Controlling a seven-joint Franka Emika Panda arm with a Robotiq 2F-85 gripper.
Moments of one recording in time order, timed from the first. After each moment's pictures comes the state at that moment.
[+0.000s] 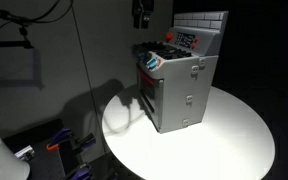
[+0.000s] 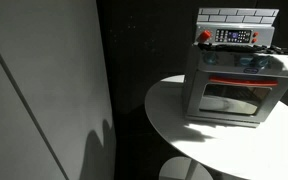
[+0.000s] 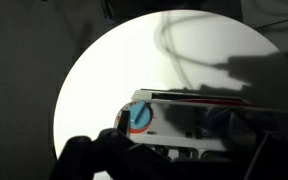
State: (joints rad) arm 0.03 -0.03 -0.06 -1.76 -0.02 1.58 0.32
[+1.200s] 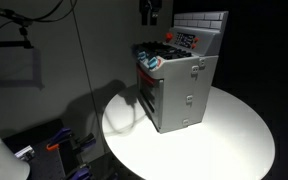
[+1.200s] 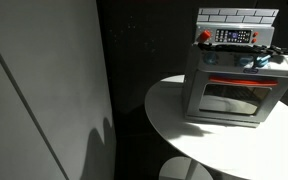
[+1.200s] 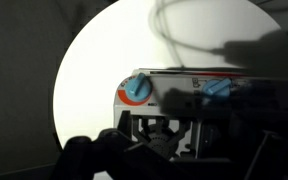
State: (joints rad) arm 0.00 0.00 -0.06 -1.72 -0.02 1.65 0.33
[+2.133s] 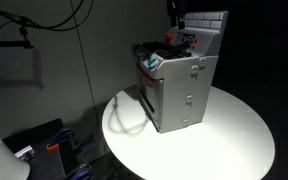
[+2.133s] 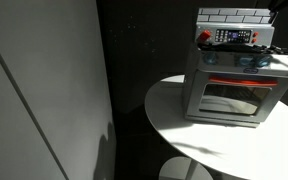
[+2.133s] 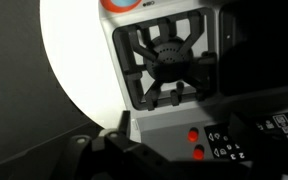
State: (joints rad) arm -0.03 0.12 -0.08 -1.67 -0.09 1.98 0.54
